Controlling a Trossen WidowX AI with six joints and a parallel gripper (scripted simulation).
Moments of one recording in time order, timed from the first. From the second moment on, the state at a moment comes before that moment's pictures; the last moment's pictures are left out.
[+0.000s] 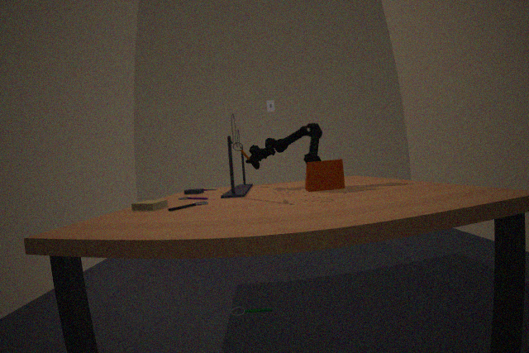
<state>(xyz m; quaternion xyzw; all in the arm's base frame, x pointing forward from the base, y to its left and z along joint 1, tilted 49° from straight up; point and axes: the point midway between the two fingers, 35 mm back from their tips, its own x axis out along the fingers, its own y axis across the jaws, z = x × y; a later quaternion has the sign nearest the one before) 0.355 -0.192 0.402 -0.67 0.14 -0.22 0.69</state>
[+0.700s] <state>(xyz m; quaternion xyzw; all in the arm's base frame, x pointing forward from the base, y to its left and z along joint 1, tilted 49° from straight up) 0.355 -0.172 0.335 -0.50 0.19 -0.18 0.82</state>
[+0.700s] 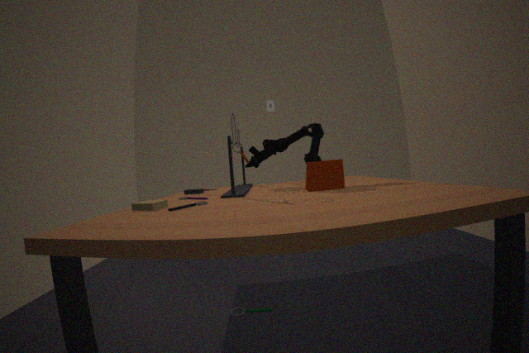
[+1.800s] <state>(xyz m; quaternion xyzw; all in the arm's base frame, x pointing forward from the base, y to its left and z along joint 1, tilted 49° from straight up) 0.355 -0.136 0.289 -0.41 0.21 -0.16 0.88</state>
